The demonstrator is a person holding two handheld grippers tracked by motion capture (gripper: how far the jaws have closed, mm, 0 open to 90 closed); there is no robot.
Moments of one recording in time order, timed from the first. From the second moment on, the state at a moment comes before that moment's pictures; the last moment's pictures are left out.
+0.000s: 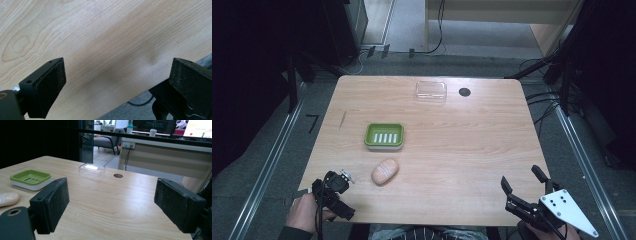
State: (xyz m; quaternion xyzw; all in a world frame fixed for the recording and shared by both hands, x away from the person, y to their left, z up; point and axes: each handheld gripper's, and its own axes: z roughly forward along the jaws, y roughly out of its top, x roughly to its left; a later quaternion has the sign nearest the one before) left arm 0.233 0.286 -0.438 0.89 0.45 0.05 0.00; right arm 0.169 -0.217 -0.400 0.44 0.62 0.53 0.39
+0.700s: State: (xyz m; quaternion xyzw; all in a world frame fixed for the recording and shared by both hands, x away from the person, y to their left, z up) left arm 0.235 0.279 -0.431 0.88 0.46 0.06 0.02; right arm 0.171 -0.217 -0.401 0.44 0.62 0.53 0.38
